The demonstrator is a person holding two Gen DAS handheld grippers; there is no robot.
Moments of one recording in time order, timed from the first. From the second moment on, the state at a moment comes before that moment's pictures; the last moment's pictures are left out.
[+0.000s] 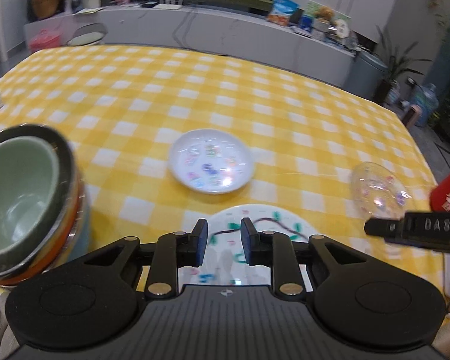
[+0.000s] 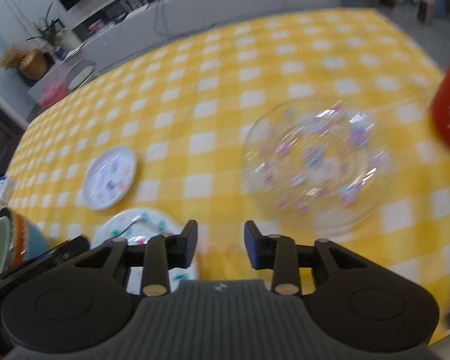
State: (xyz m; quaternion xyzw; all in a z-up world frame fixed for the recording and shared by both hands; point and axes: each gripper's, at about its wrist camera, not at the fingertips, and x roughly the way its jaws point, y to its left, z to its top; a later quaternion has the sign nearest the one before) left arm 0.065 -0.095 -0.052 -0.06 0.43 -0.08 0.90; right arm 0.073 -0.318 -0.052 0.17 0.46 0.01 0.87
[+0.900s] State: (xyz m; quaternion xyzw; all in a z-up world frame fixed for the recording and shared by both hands) left arm 0.125 -0.206 -0.063 -0.09 0.47 -0.21 0.85; right arm 0.107 -0.420 -0.063 0.23 0.45 -0.14 0.85
